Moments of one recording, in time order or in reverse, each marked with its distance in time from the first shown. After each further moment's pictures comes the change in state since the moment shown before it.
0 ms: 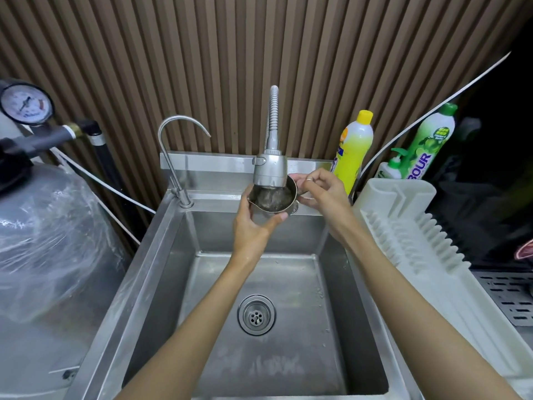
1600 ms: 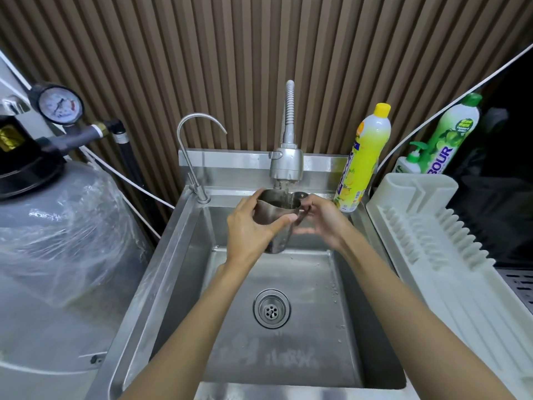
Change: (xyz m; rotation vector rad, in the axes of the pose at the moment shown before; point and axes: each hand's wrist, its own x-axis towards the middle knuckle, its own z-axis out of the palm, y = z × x) left_hand -0.013 0.013 -0.031 0.475 0.062 0.141; right_hand -0.008 0.040 0.012 0.197 -0.201 0.423
